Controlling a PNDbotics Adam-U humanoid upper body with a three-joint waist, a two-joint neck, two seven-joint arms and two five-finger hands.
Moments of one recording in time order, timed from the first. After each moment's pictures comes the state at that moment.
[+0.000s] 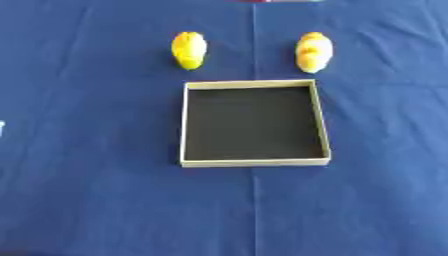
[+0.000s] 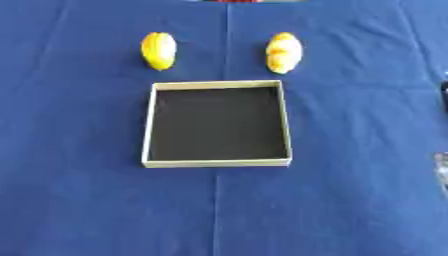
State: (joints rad) left arm -0.58 0.35 0.00 -1.98 -0.32 -0.24 0.44; right arm -0.17 -0.54 -0.09 -1.98 0.24 -0.34 -0.65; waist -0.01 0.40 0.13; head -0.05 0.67
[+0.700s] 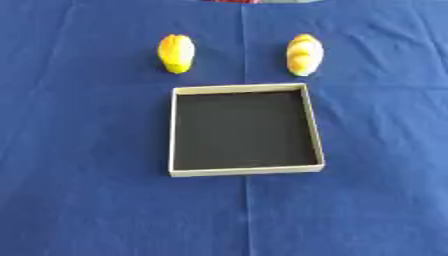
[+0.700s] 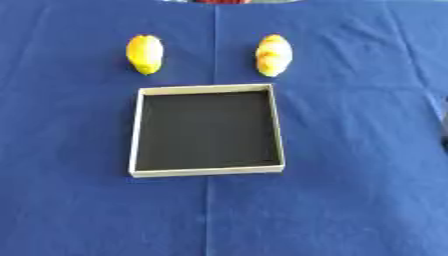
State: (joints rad) left arm -0.59 0.45 0.00 -1.98 -0.32 -0.26 0.46; right arm 0.02 -0.80 -0.09 -1.98 0.34 -0.35 -0.67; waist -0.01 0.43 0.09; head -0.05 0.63
